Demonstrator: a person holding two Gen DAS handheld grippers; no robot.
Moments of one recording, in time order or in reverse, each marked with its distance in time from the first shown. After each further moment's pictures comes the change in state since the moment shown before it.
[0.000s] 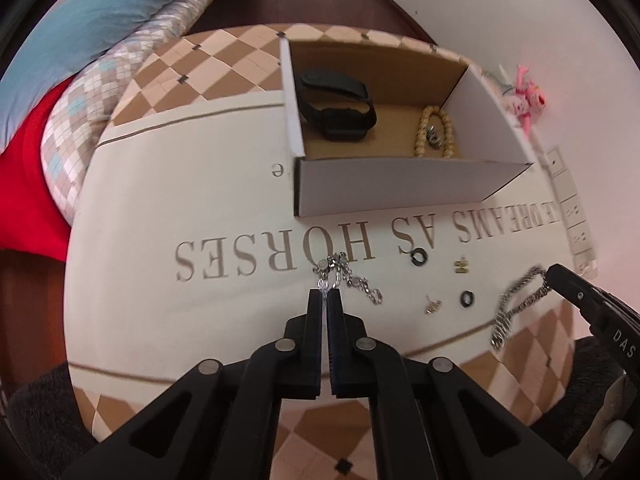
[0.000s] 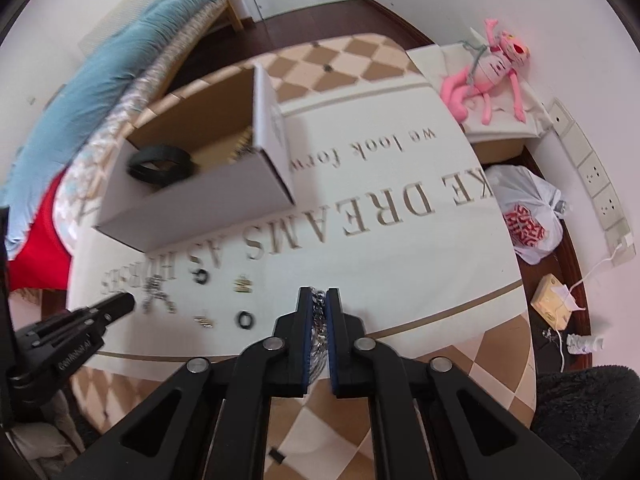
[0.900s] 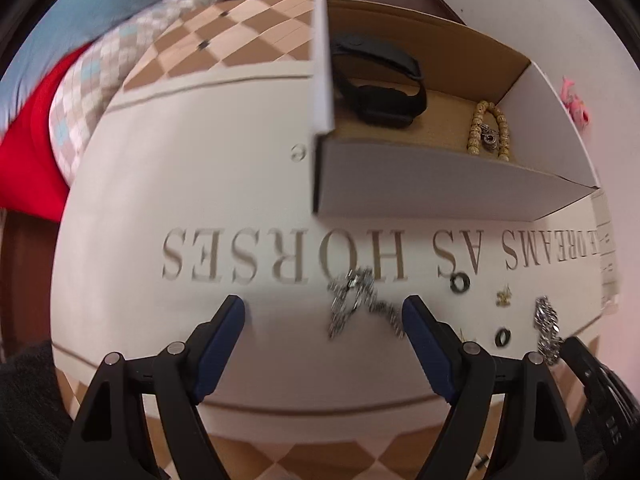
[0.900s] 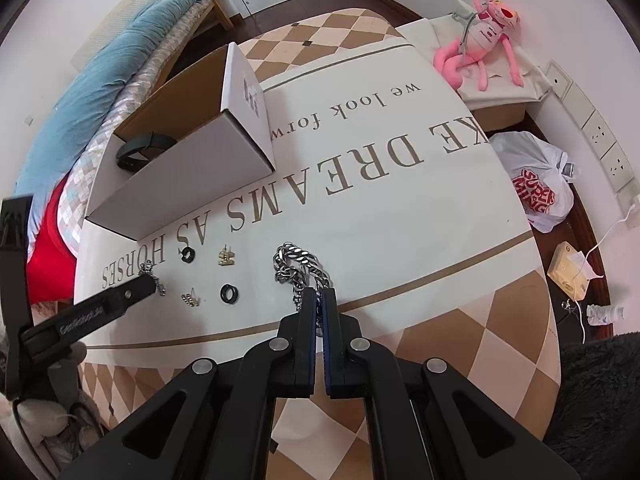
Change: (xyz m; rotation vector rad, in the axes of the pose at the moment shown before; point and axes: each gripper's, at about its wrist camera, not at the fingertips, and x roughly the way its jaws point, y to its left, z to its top) left arm 0.047 -0.011 0.016 -0.090 0.051 0.126; right arm 0.027 -0.027 -0.023 0.079 0.051 0.012
